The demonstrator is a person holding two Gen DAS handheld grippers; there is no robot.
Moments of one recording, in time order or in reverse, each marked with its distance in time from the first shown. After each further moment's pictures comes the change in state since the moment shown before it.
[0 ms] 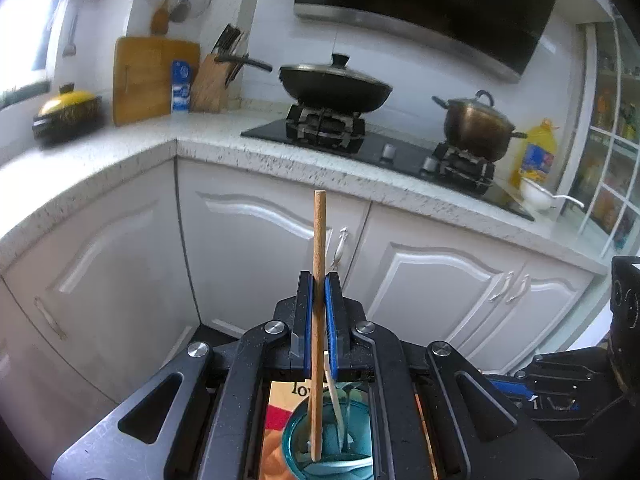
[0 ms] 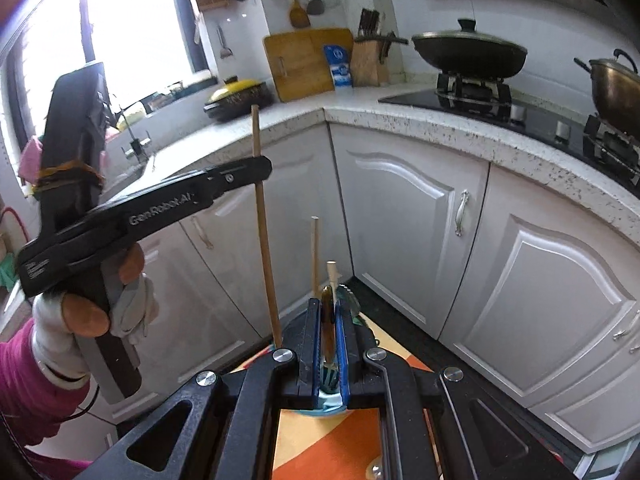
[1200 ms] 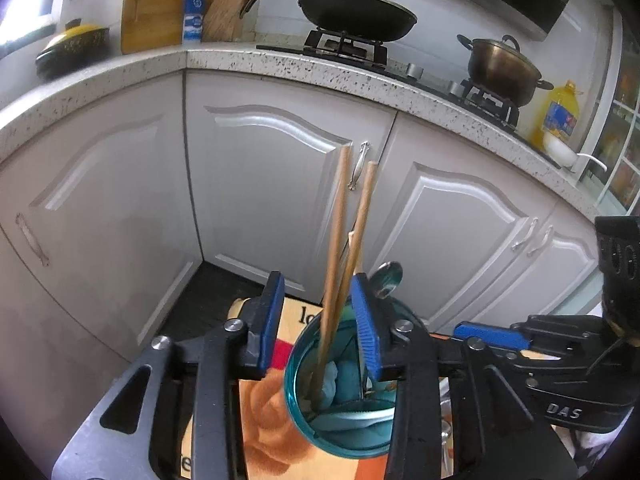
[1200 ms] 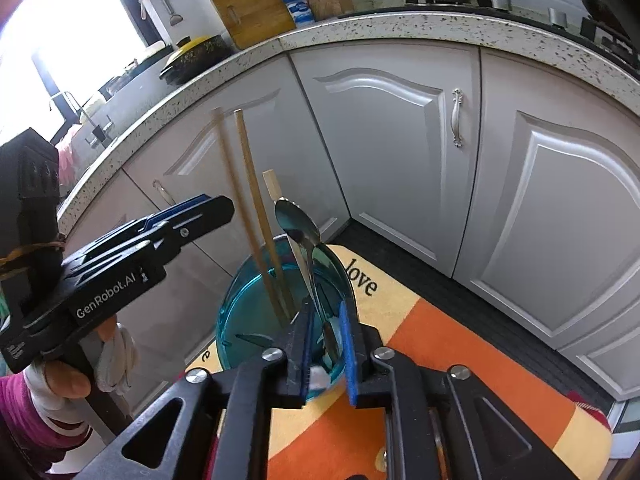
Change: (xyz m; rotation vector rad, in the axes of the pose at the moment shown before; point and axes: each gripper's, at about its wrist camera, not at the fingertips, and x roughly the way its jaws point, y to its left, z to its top) left arm 0.032 0.007 -0.079 -0.039 0.181 0.042; right arm 0.067 -0.040 -0.044 0.152 0.162 0.025
